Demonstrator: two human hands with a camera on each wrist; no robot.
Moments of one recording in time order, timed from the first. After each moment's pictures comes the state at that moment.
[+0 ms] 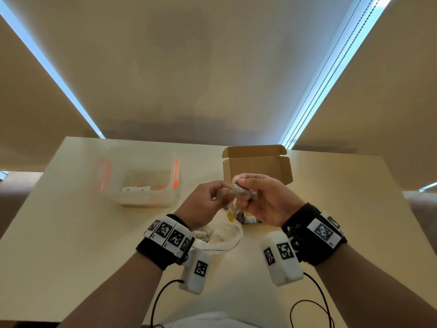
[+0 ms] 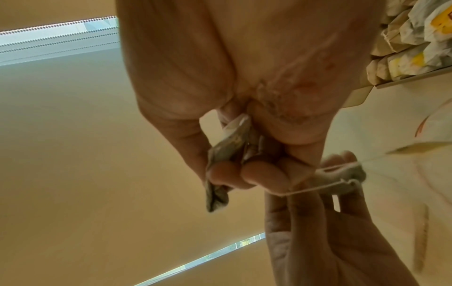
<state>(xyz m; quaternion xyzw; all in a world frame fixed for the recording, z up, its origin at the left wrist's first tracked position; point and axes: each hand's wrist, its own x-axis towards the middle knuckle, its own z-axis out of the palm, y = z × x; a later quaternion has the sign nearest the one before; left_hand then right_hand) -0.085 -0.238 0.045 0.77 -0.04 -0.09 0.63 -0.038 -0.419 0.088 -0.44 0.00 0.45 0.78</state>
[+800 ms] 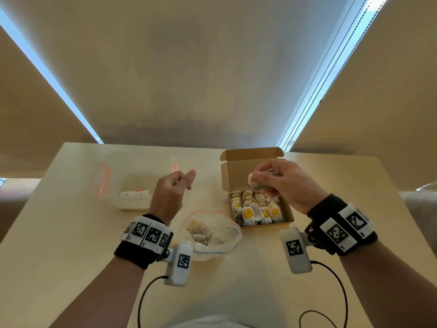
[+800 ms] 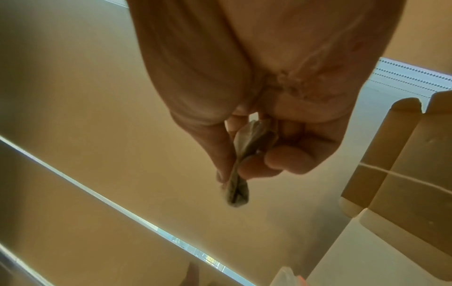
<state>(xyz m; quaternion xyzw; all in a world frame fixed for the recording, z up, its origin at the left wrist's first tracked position) -0.084 -0.195 0.050 0.73 0.17 0.05 0.66 -0.024 -0.451 0.117 -0.79 -0.07 0.23 0.56</state>
